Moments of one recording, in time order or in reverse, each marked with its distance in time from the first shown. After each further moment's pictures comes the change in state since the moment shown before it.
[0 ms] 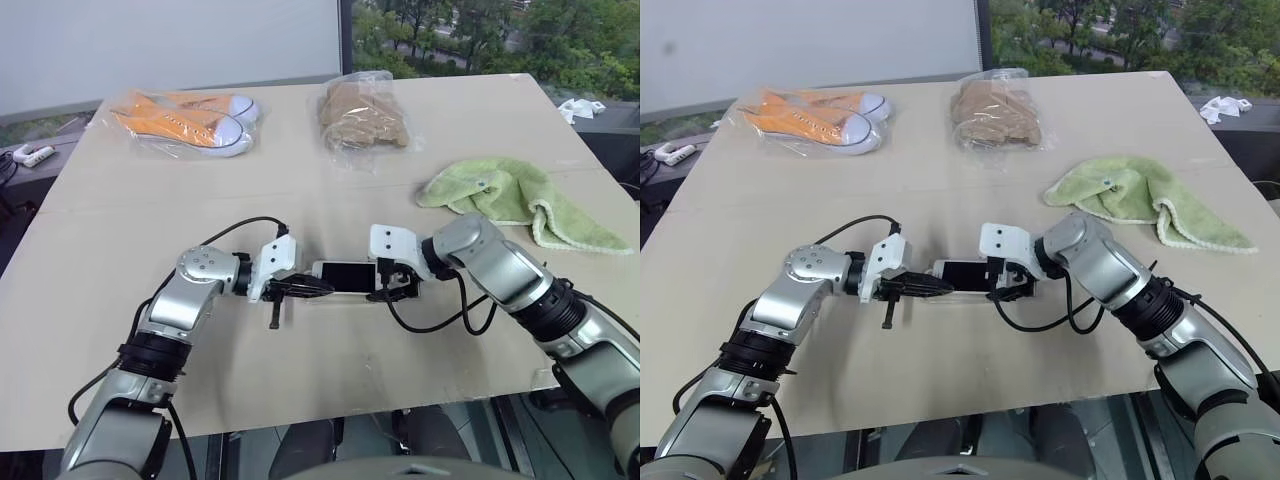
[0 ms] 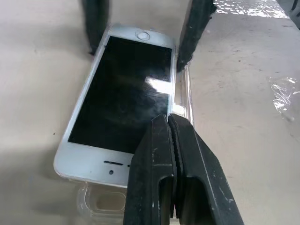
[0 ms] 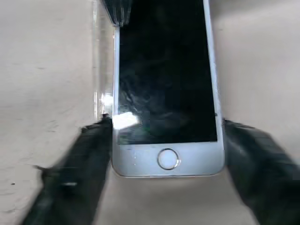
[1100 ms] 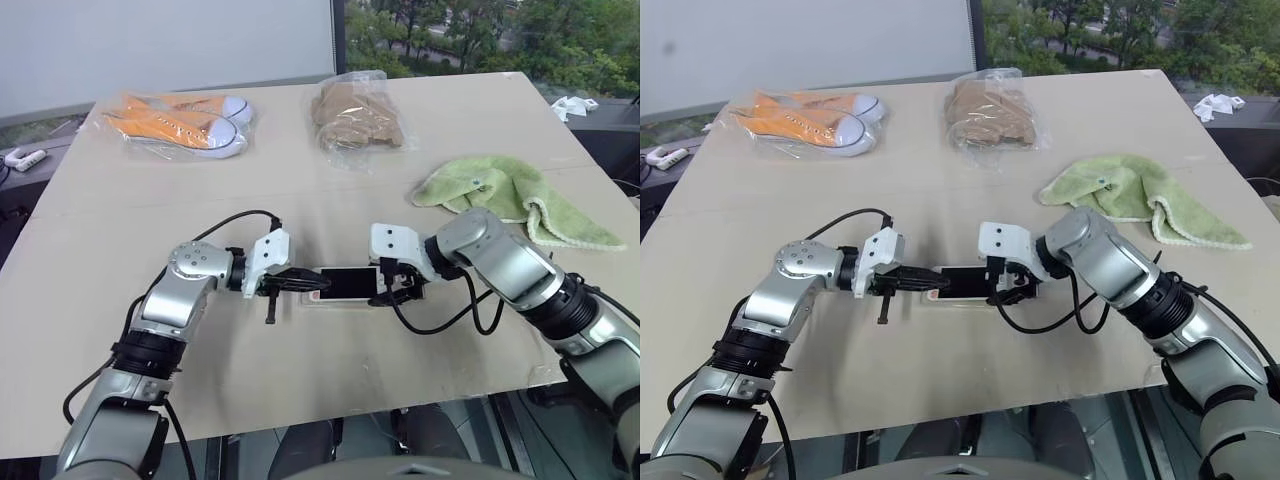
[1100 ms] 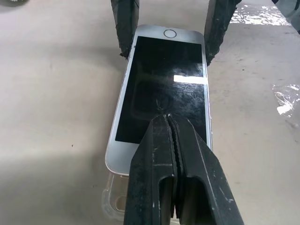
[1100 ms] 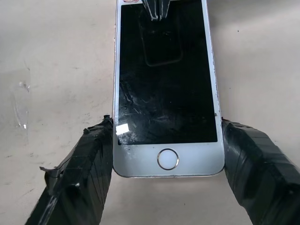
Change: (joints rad) left arm -0.005 0.015 0.029 -0.011 -0.014 -0.011 -0.006; right arm -0.032 -0.042 0.008 -0.084 0.066 0.097 0.048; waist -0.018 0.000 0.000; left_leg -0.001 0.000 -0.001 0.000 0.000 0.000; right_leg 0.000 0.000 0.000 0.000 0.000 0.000
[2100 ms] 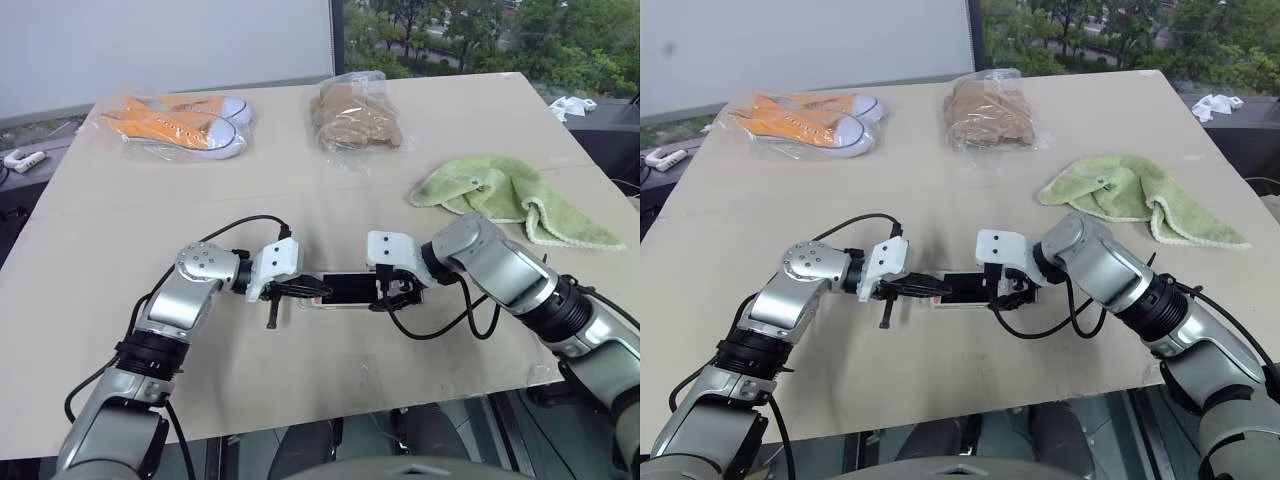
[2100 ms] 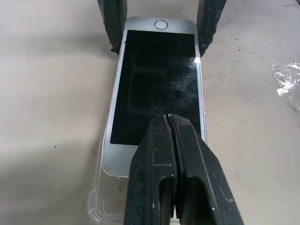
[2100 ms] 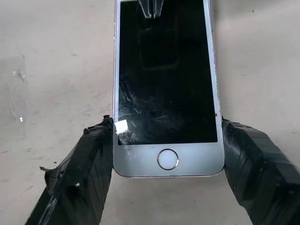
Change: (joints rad) left arm -0.002 0.003 -0.049 -0.011 0.086 -0.025 -0.003; right arm -0.001 0.012 0.044 -0.004 -0.037 0.037 -0.021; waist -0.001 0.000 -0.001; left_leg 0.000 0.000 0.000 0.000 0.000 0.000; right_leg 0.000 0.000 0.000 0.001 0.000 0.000
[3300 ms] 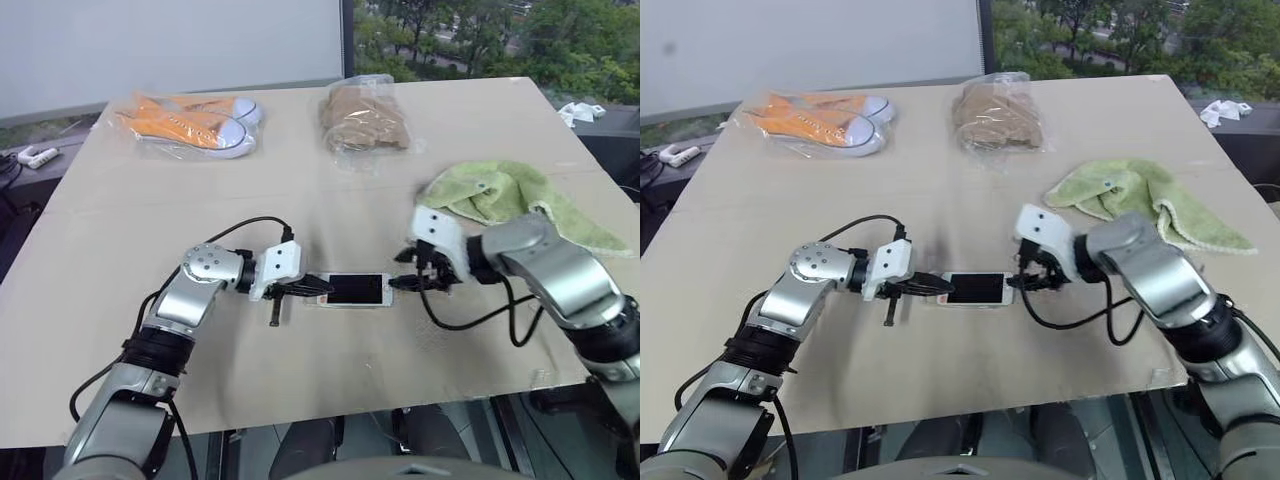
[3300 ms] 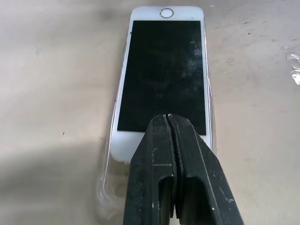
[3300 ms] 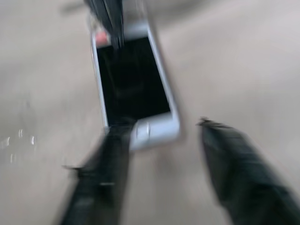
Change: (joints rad) left arm -0.021 -0.021 -0.019 0.108 0.019 -0.133 0.017; right arm 0.186 -0.132 -0.305 -0.229 0.167 0.168 -0.101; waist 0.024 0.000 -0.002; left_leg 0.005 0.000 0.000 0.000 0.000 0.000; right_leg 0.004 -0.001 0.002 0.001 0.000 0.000
